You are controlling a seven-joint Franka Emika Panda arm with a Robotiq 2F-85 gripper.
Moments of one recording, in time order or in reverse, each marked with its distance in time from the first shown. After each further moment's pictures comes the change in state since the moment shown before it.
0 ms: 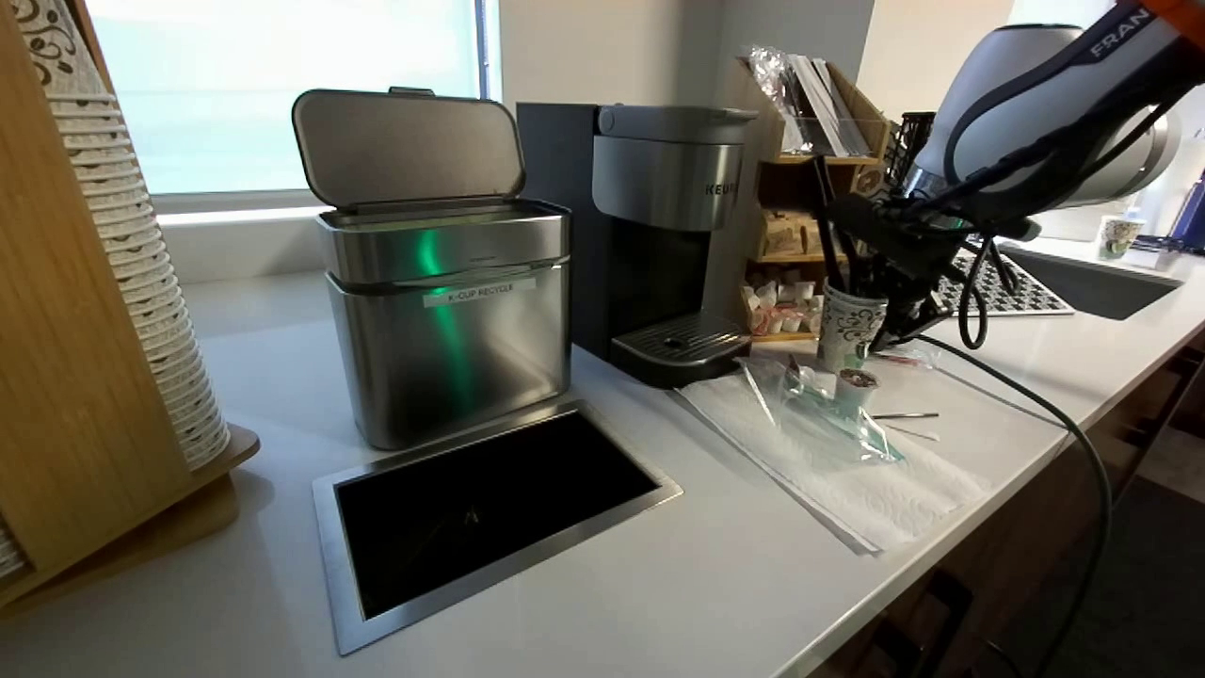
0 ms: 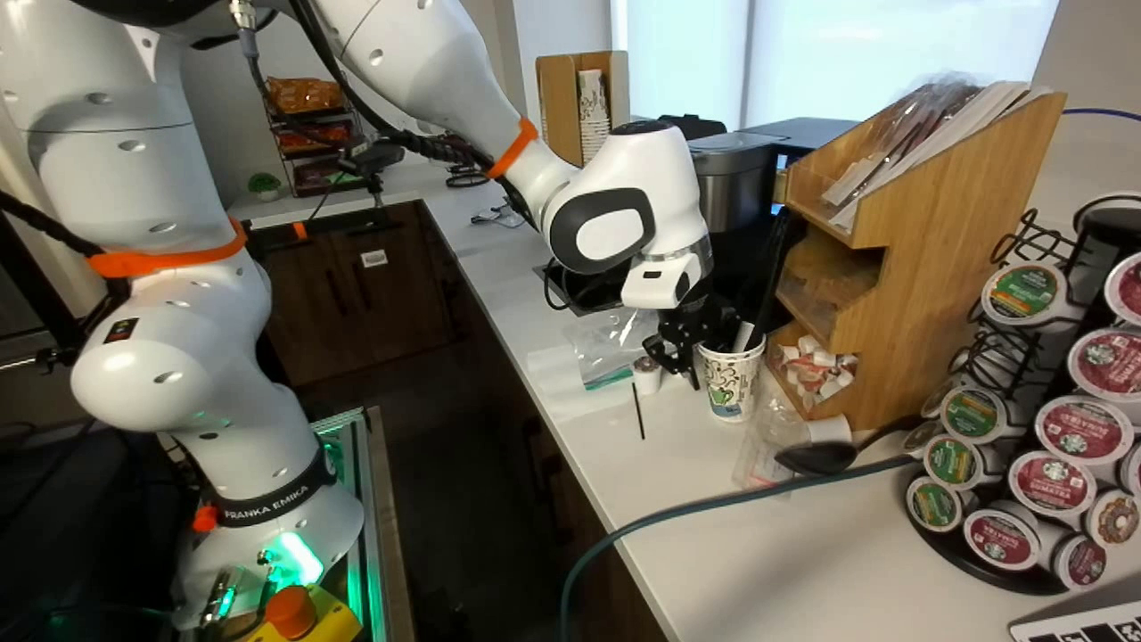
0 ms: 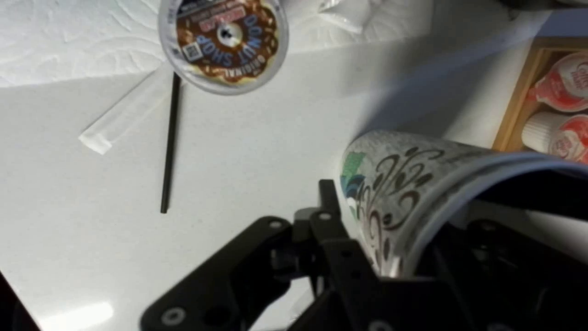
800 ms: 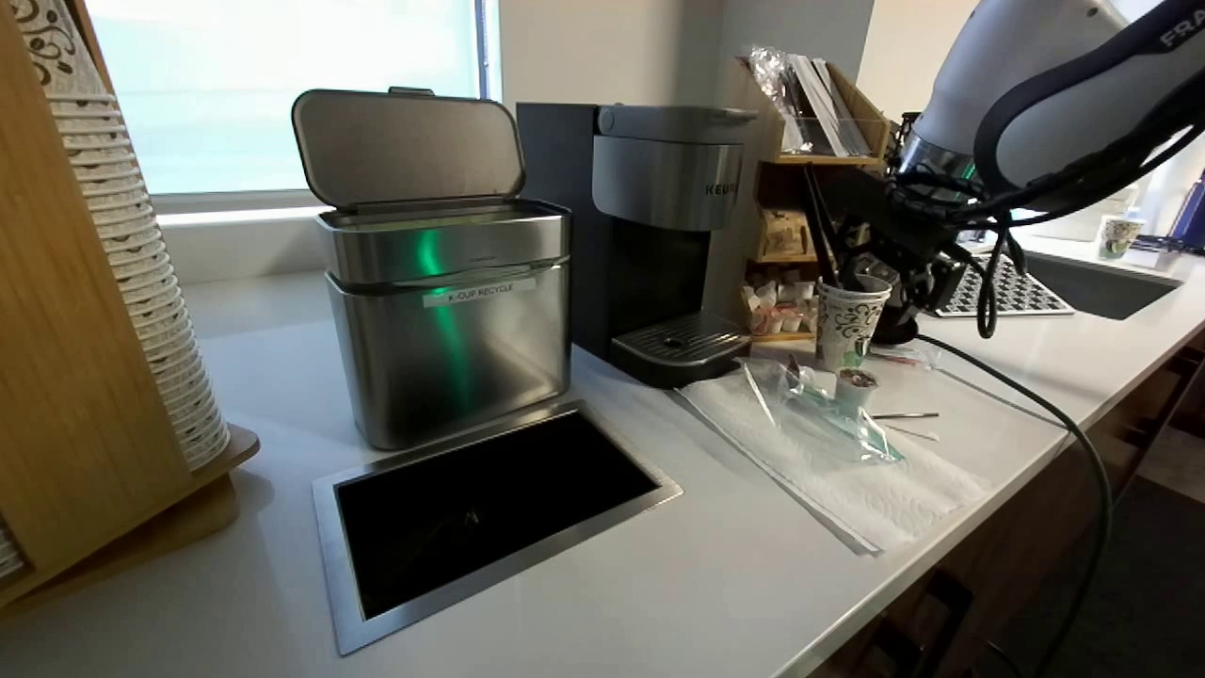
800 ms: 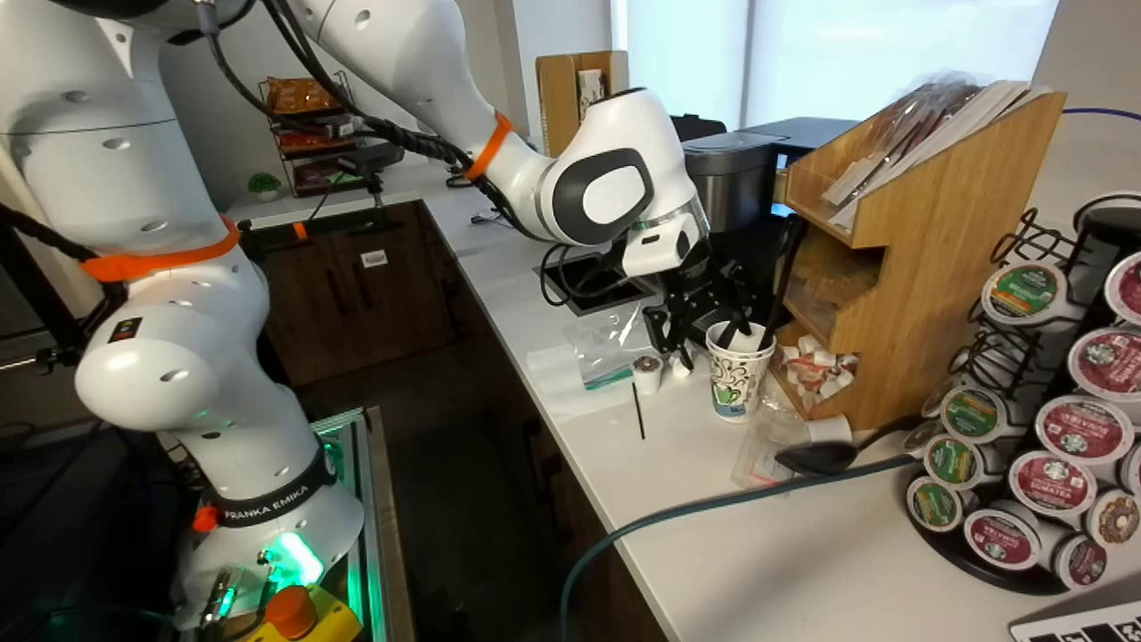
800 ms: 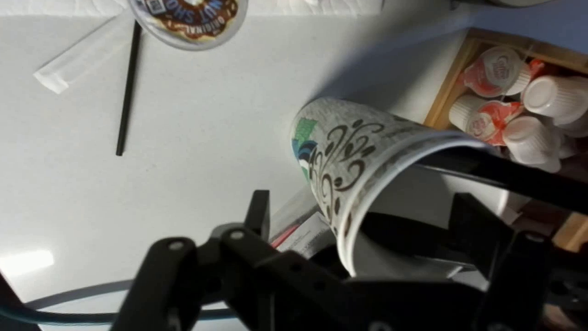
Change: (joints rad) arm 0.032 -0.064 -0.028 0.006 -0.302 0.014 0.157
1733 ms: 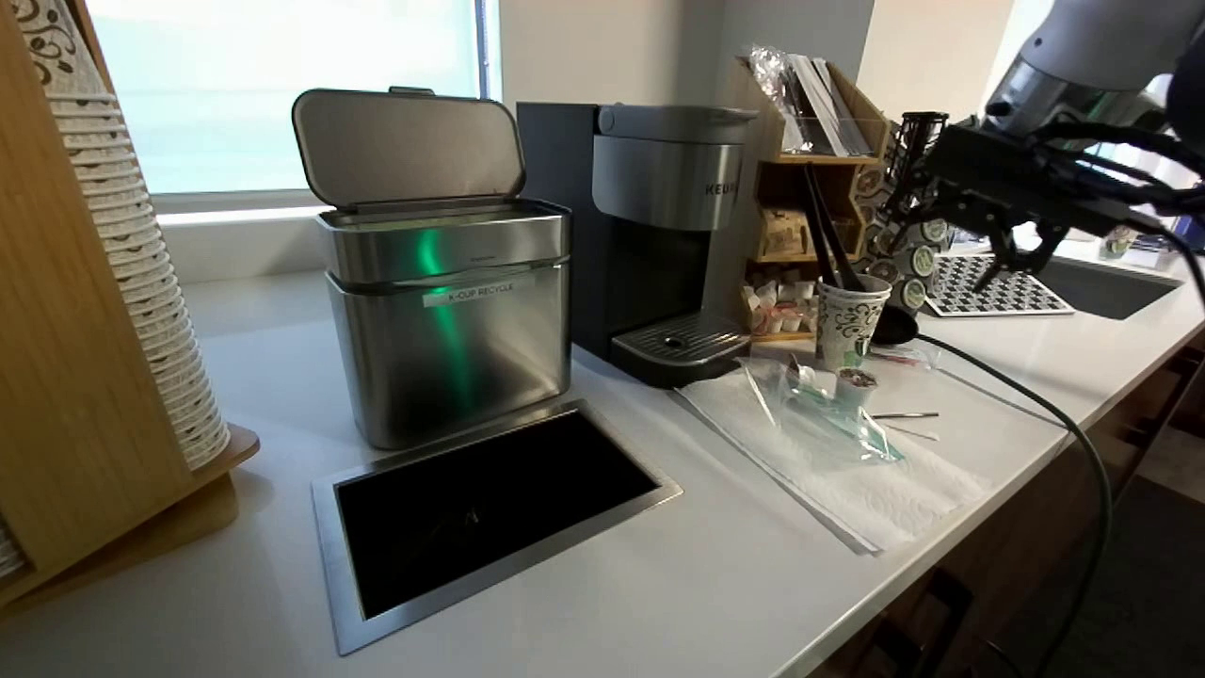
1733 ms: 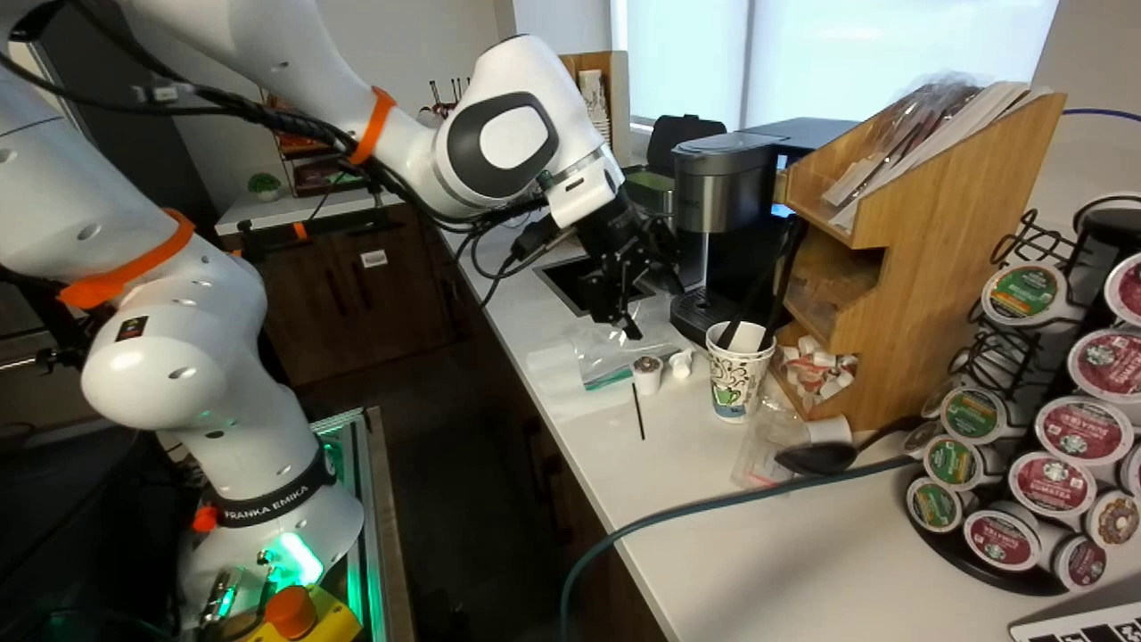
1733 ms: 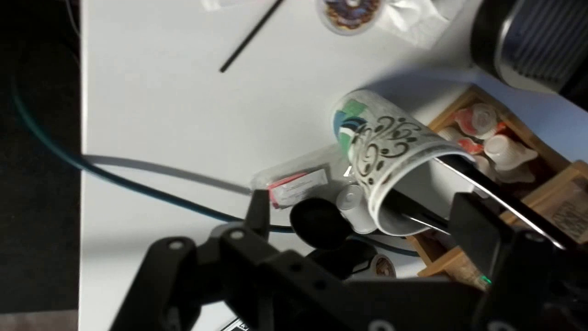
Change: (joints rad) arm 0.045 -0.375 -0.016 -0.249 -0.219 -0.077 -0.223
